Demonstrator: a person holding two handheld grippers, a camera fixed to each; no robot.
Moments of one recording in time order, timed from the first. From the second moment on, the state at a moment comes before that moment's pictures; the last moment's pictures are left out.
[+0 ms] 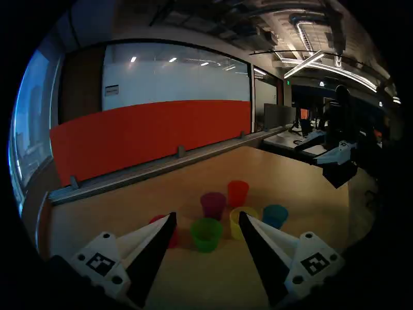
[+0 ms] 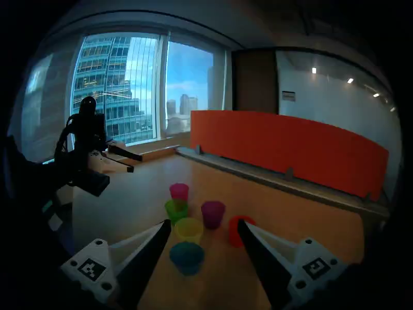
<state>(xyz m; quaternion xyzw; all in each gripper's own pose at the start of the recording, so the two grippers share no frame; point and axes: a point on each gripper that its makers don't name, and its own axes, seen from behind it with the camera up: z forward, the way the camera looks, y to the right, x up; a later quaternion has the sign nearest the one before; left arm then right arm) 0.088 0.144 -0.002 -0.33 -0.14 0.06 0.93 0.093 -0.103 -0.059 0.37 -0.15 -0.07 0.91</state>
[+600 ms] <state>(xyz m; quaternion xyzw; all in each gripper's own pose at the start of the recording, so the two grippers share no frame) 0.043 0.137 -0.007 -0.33 -0.18 0.06 0.92 0.044 -0.105 -0.071 0.38 -0.20 -0.09 0.90</state>
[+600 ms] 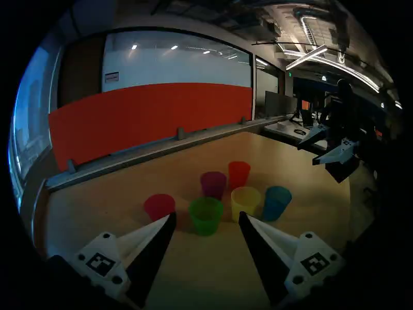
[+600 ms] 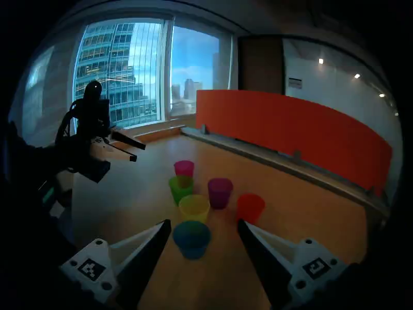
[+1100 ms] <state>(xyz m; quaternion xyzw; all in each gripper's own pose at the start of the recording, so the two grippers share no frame) 0.017 0.141 -0.004 -0.34 -0.20 0.06 0.92 0.009 -0.117 -0.071 0.39 -0.22 -0.10 0.89</state>
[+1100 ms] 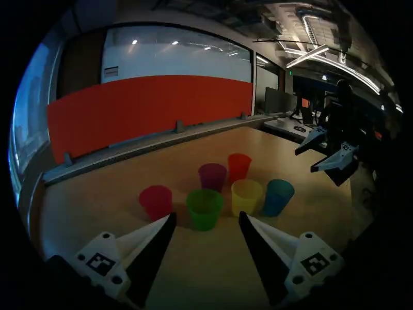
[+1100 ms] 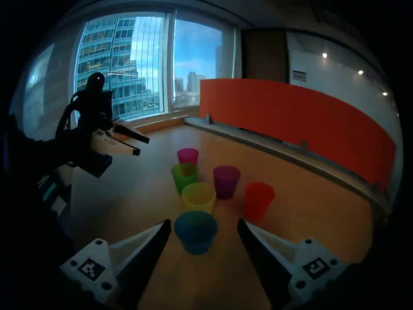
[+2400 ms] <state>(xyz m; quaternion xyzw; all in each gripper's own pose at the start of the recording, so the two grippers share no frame) -0.047 0.168 0.034 -0.35 -0.24 0.08 0.90 -0.085 -0.154 -0.058 0.41 -0.29 -0.12 0.86</state>
